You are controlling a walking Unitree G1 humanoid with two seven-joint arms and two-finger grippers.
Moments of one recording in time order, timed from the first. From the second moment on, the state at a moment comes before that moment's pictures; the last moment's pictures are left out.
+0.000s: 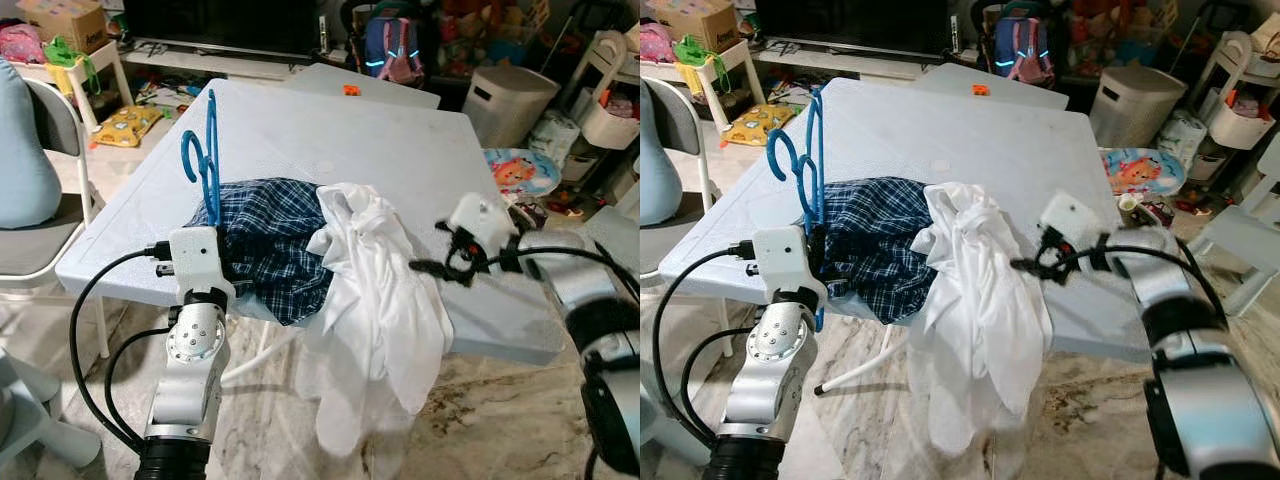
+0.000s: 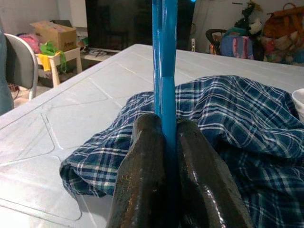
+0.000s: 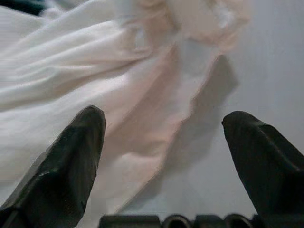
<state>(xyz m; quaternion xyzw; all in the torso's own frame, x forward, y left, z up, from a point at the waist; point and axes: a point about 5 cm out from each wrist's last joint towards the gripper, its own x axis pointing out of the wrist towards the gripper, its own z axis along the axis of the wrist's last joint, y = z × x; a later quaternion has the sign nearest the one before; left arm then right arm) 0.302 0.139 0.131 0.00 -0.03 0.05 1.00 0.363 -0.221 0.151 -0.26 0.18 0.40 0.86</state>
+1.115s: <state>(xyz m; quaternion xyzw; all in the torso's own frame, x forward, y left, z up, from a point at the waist) 0.299 0.135 0.122 0.00 0.00 0.02 1.00 0.311 -0.159 0.092 -0.08 0.22 0.36 0.90</state>
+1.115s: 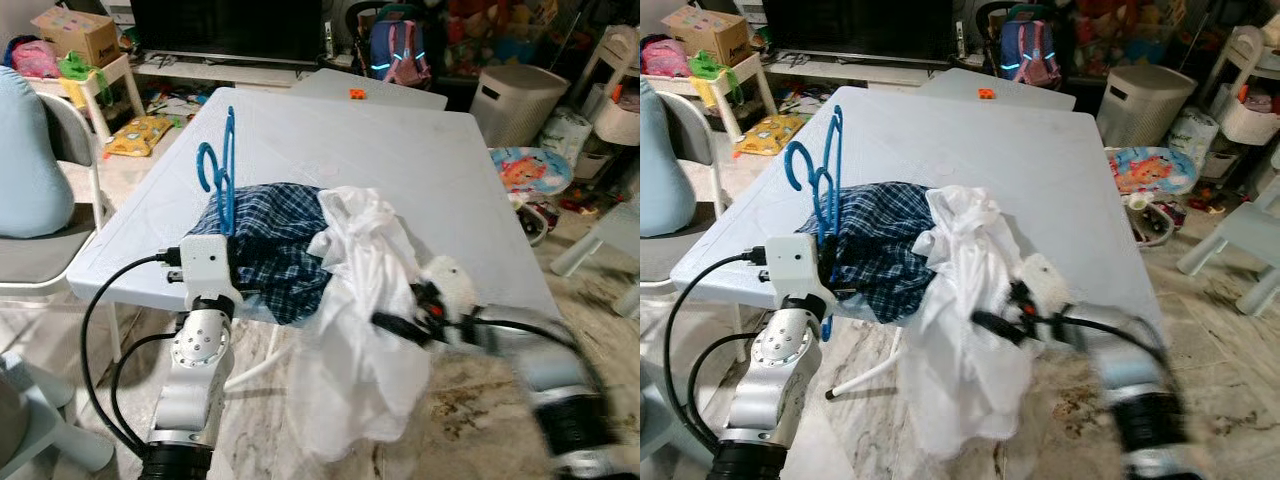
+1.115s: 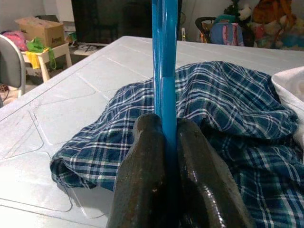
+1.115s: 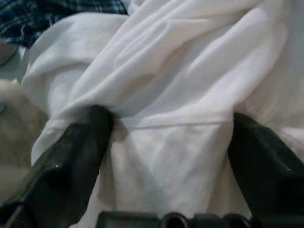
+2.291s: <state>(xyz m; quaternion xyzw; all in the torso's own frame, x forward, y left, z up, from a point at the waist) 0.294 0.135 0.118 -0.01 0.01 0.03 1.00 0.345 -0.158 0.095 -0.07 0.21 0.23 0.95</state>
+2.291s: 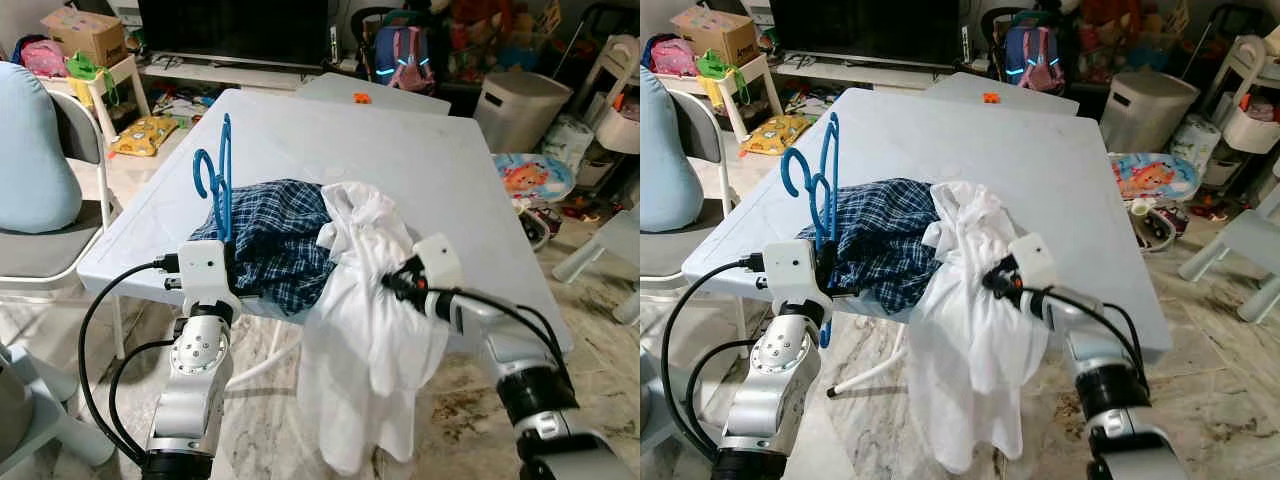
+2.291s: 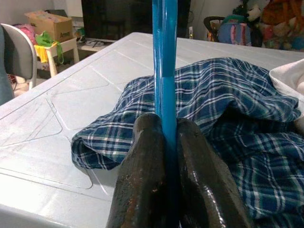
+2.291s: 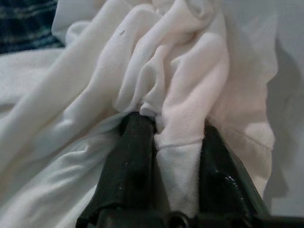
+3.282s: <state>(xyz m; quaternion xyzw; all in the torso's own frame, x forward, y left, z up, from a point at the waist) 0.292 0.141 0.121 -0.01 0.00 0.06 1.00 0.424 -0.072 0.274 -0.03 -0.04 0.13 0.99</state>
